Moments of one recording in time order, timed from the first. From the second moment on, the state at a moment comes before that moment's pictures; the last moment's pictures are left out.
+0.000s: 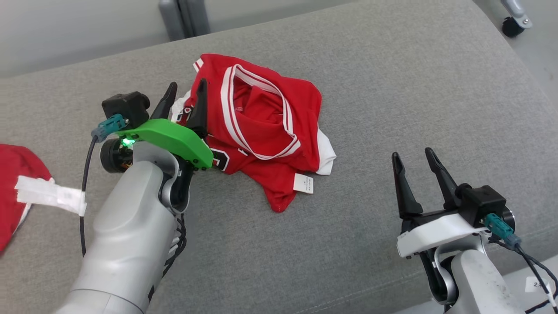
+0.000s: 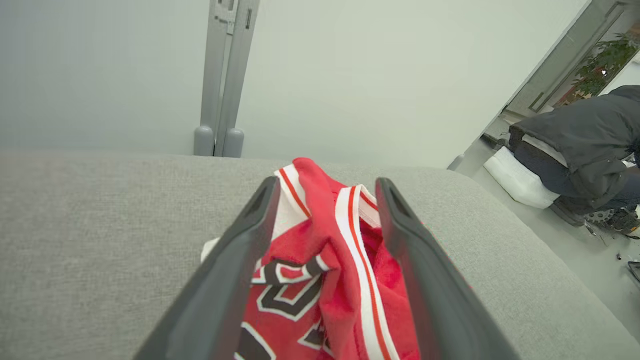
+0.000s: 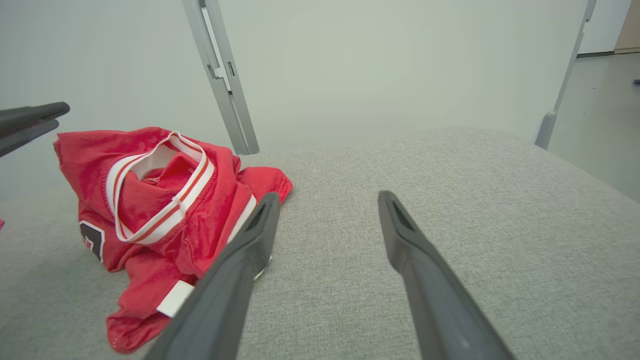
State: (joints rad) left arm -0.80 0.08 -0.43 0.88 -0.75 -0.09 -0.23; right arm -0.20 -0.05 0.10 0.23 0.19 0.13 -0.26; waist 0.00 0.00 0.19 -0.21
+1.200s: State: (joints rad) left arm -0.05 0.08 -0.03 0.26 -0.25 -0.09 -0.26; right arm -0.11 -0.05 -0.05 0.27 0.11 0.13 -0.26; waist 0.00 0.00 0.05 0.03
